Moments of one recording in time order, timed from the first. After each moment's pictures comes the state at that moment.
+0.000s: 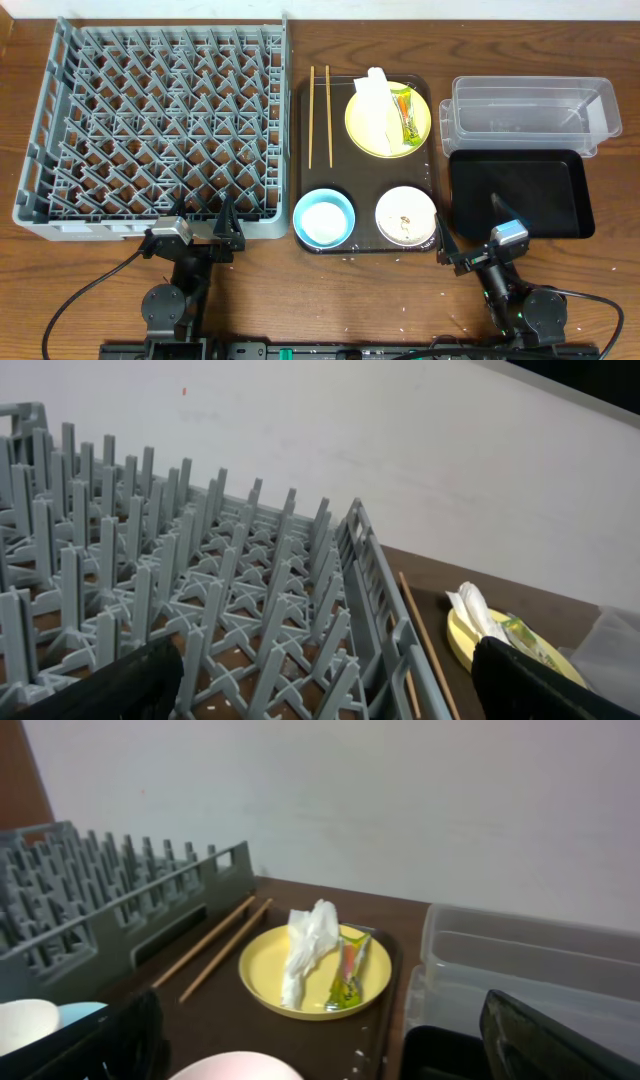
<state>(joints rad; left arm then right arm) -0.02 0.01 0.01 -0.01 0.06 -0.33 0.16 0.01 0.01 0.03 -0.20 0.04</state>
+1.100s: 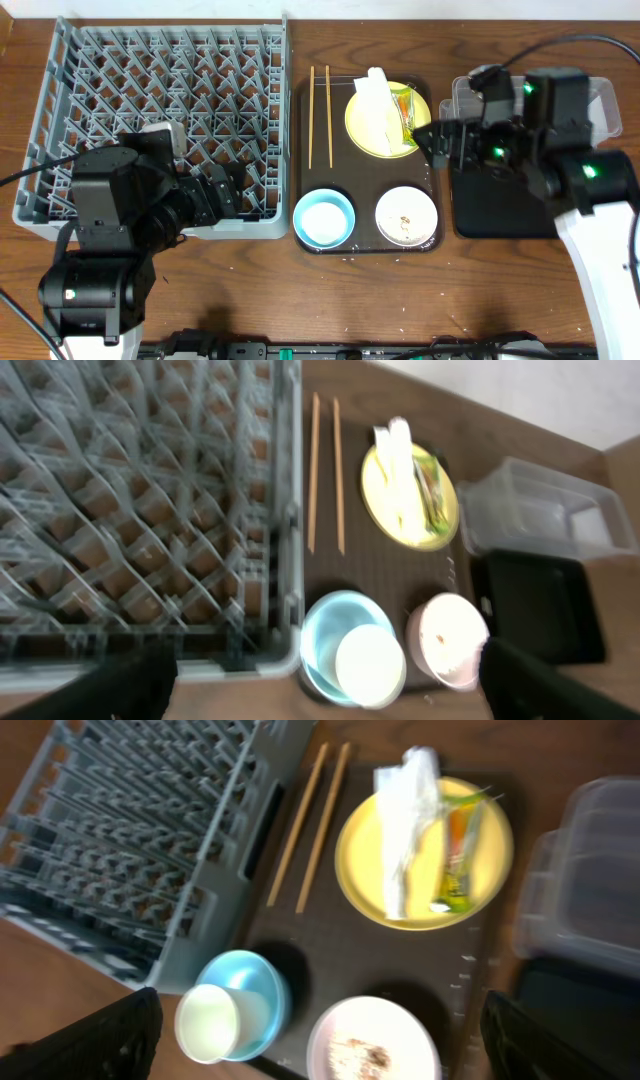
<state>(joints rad) -0.02 0.91 1.20 -1.02 0.33 -0.29 0.16 1.32 1.37 -0.89 -0.44 0.16</state>
